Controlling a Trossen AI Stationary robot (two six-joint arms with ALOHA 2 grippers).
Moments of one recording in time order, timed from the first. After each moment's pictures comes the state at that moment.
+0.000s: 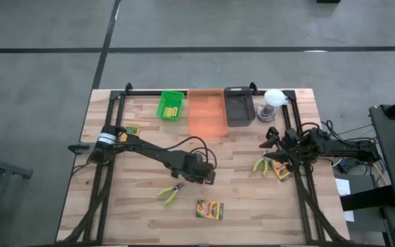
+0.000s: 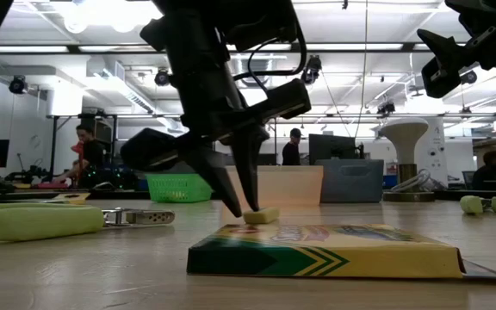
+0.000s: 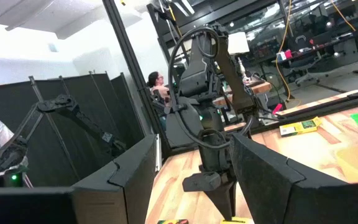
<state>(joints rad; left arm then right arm) -0.21 2.02 1.41 -0.57 -0.01 -1.52 -0.02 0.04 0.01 0.26 -0.24 0.45</state>
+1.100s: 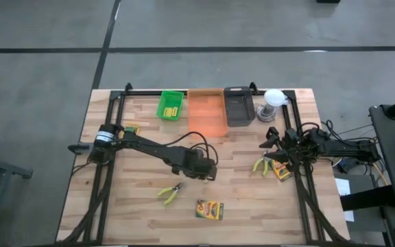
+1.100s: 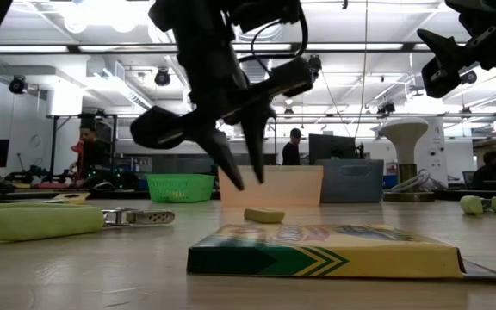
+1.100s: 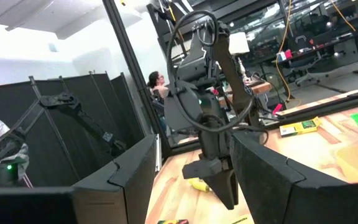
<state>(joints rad) -0.18 1.98 1.47 -0.64 -0.06 -1.50 -0.02 0.04 0.01 0.26 -0.24 0.45</state>
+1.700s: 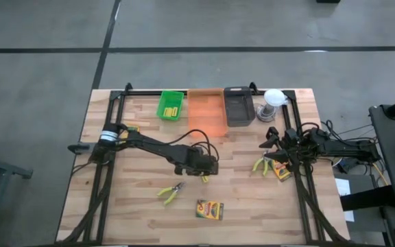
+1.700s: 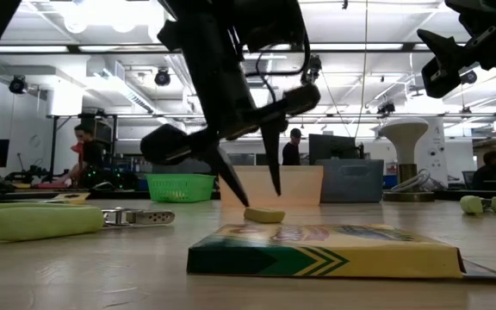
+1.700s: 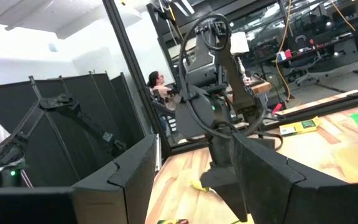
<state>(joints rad) -0.15 2.02 1.45 -0.57 -0.07 -1.63 -0.02 0.04 0.01 0.26 -0.24 0.45</state>
